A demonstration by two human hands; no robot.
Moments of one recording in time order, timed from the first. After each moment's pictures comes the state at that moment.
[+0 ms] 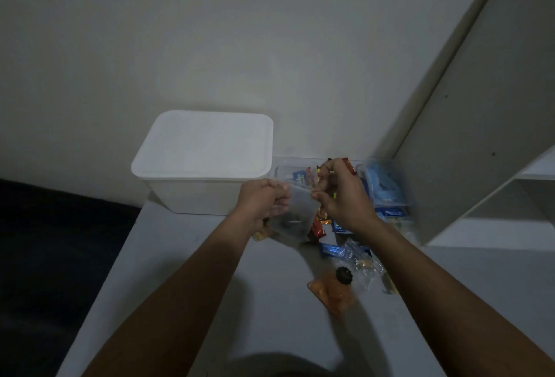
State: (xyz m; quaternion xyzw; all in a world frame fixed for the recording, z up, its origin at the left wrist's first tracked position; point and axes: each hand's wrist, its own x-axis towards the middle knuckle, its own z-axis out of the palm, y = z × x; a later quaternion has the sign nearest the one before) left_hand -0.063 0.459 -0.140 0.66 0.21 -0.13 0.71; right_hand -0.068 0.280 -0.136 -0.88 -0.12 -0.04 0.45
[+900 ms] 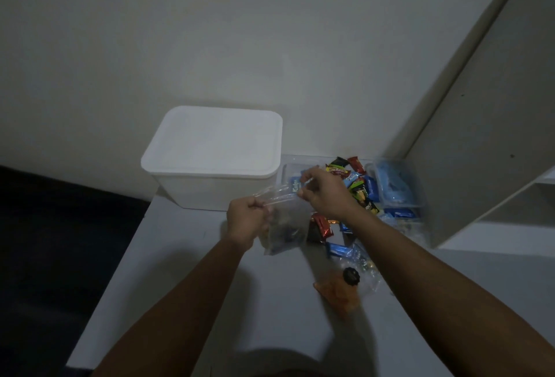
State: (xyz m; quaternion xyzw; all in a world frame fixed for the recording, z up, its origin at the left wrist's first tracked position) left_hand -0.078 0.488 -0.198 0.71 0.26 -0.03 0.66; right_hand -0.034 0.310 -0.158 -0.91 -0.12 0.08 0.39
